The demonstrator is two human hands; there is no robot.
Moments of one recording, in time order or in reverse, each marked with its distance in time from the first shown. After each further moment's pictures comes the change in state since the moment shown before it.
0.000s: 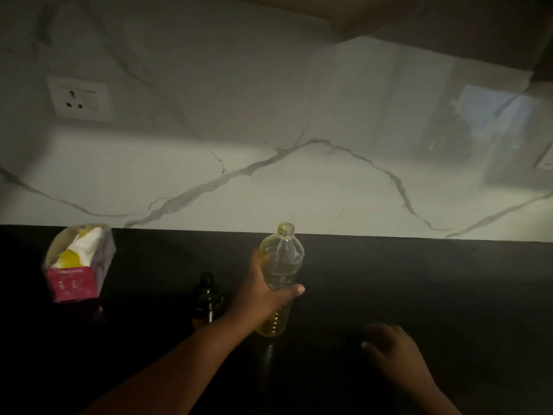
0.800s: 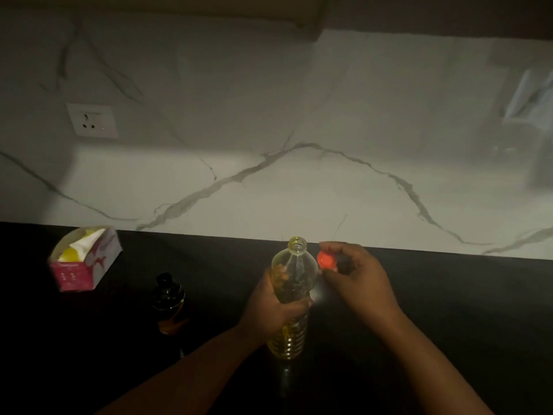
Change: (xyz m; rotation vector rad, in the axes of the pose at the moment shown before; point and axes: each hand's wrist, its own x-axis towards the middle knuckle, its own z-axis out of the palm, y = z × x) left_hand 0.019 0.023 0.120 -0.010 0.144 -0.059; right_hand 0.050 -0.054 -0.111 0.707 0.136 -0.542
